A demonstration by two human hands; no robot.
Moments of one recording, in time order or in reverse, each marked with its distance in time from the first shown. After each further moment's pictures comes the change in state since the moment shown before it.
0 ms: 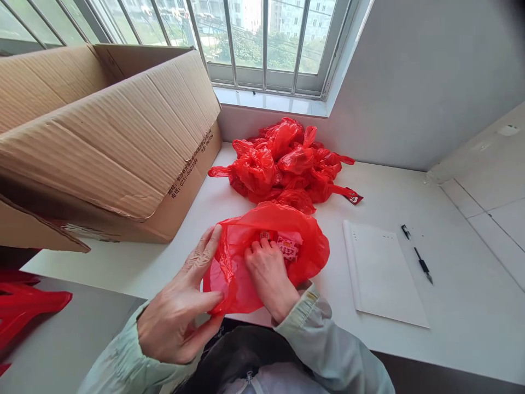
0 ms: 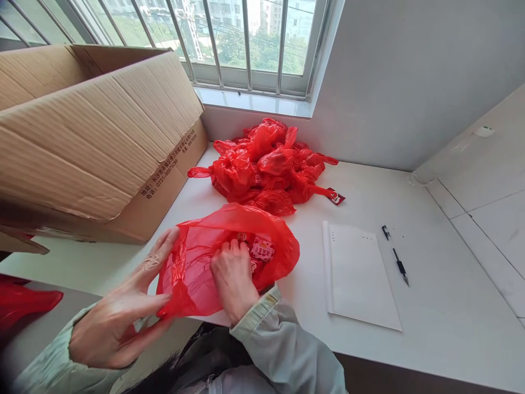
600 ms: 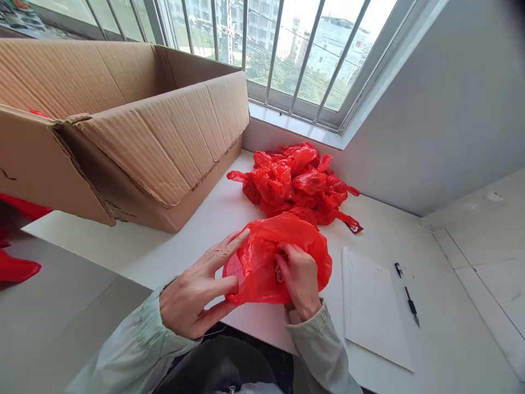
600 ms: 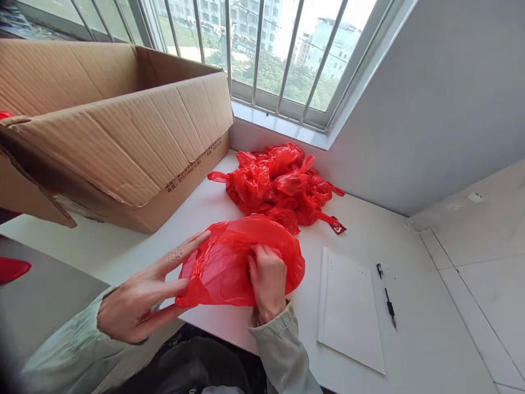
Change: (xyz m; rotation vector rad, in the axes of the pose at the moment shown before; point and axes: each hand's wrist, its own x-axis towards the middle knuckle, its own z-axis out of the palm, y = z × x) left_hand -0.008 -0.011 0.014 -0.089 0.156 0.052; right_hand -0.015 0.051 0.007 0.162 0.246 0.194
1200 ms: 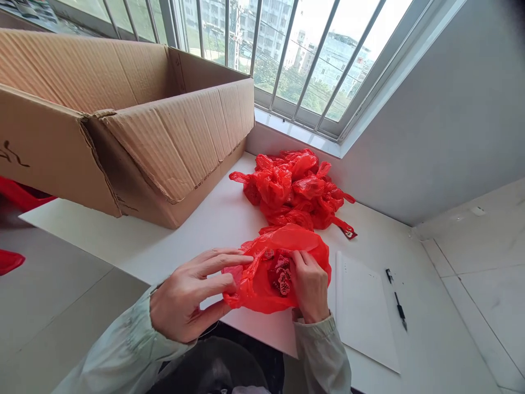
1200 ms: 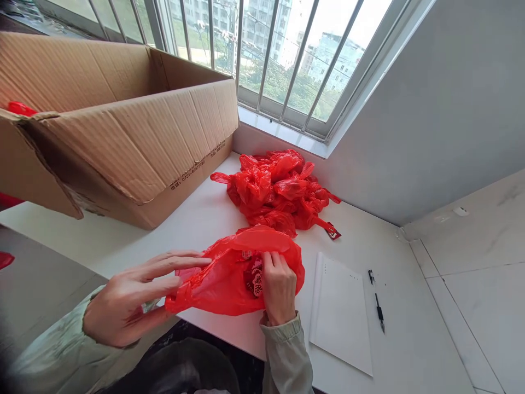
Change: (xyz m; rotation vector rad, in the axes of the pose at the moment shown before) left_hand 0.000 0.016 -0.008 -0.011 0.148 -0.026; right_hand -0.017 0.019 -0.008 -0.242 0.023 -0.006
